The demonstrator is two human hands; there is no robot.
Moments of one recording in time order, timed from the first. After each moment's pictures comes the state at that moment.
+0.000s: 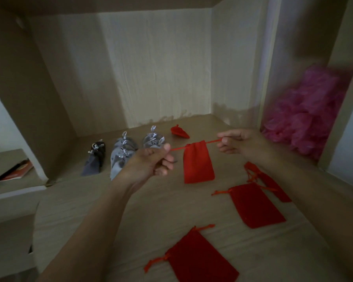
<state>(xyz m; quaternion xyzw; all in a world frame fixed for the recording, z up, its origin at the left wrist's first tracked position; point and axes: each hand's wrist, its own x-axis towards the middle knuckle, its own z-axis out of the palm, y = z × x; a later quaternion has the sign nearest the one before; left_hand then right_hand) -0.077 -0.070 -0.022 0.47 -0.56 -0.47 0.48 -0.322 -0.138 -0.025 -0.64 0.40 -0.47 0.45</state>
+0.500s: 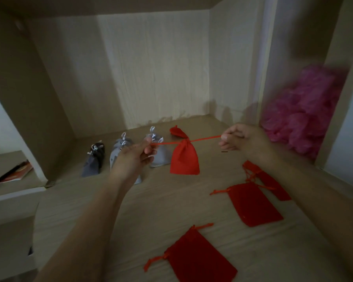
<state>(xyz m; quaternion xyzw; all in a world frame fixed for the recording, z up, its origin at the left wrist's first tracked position) -0.062 -0.082 -0.025 0.45 -0.49 -0.43 0.61 -0.327 -0.129 -0.020 -0.67 0.41 -0.50 0.37</state>
